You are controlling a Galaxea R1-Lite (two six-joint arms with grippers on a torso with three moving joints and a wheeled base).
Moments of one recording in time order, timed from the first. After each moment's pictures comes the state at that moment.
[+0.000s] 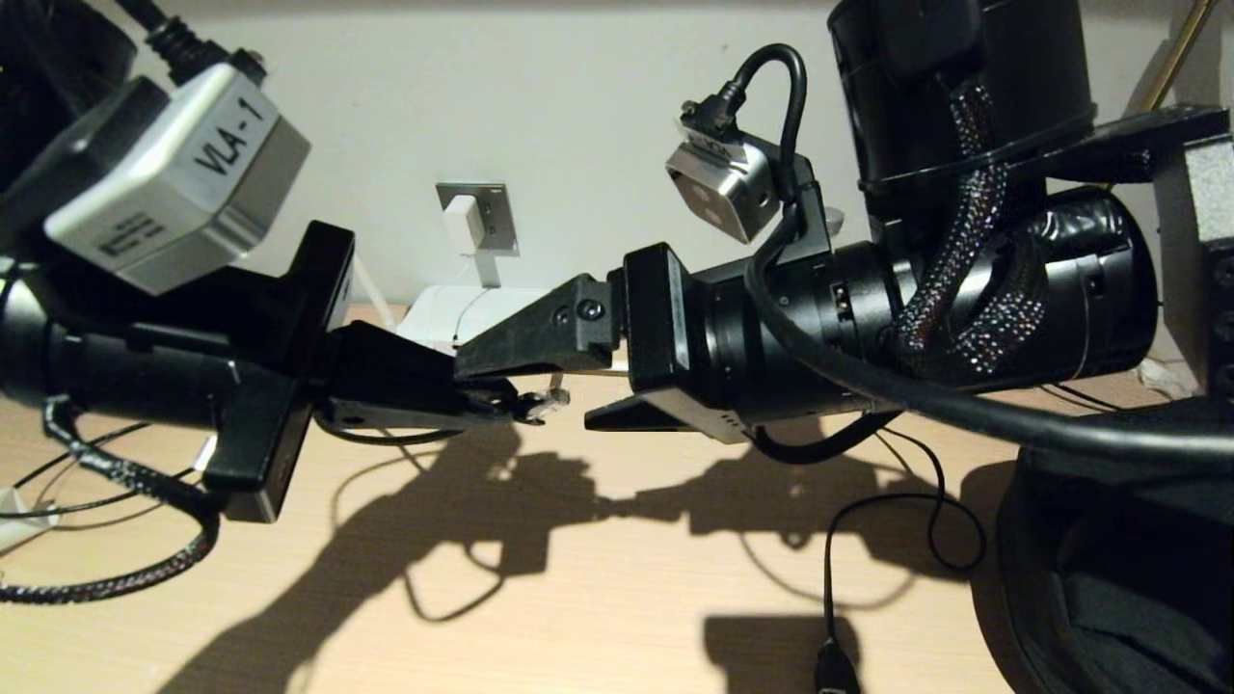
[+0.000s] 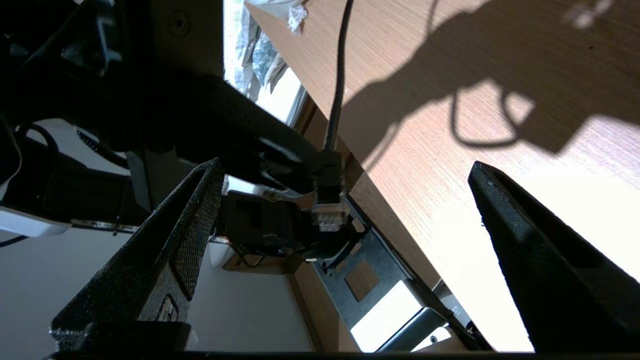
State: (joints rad) left arm -0.49 1.40 -1.39 0.51 -0.67 0.94; right arm 0.94 1.74 -1.61 0.24 0.35 0.70
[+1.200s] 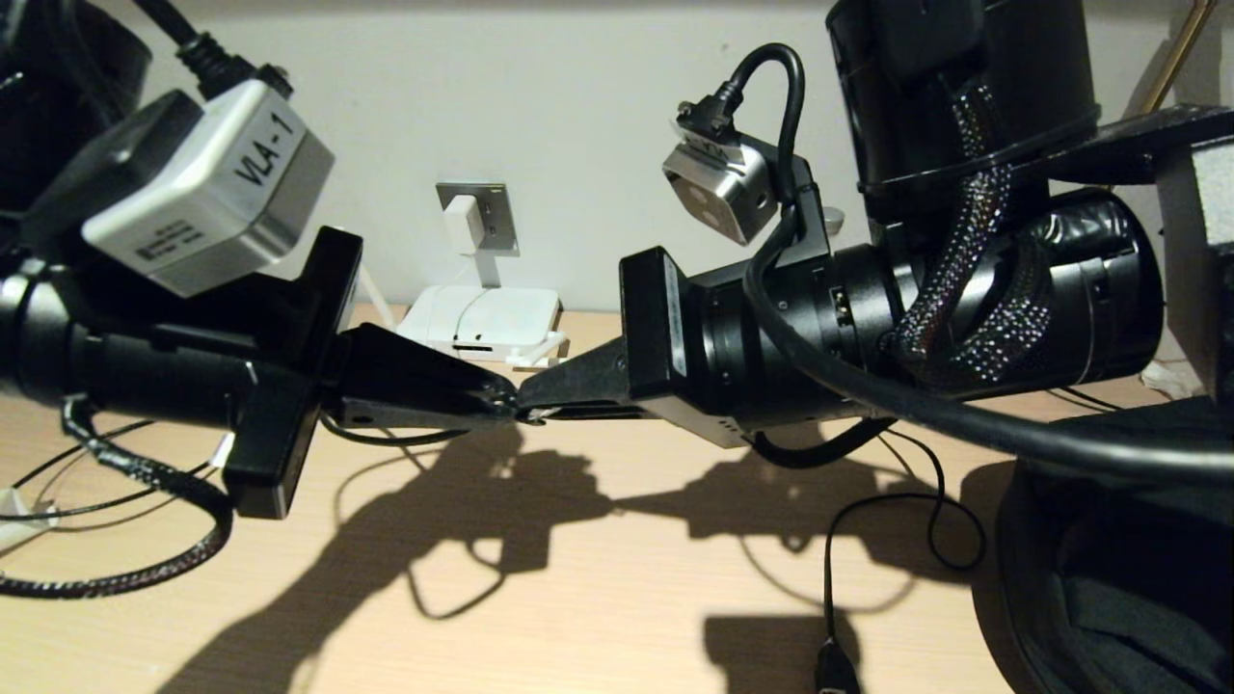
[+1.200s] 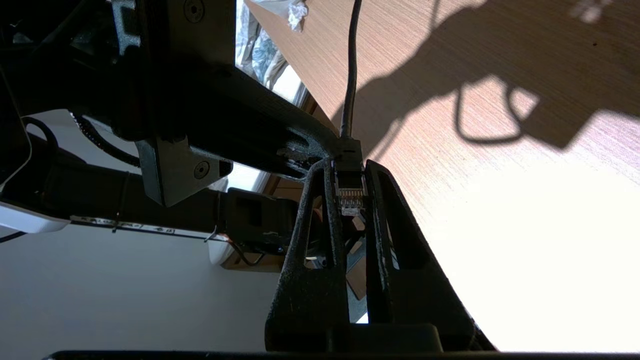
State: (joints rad) left arm -0.49 1.41 -1.39 0.51 -0.63 0.93; right arm 0.96 1.73 -1.61 0.24 0.34 0.69
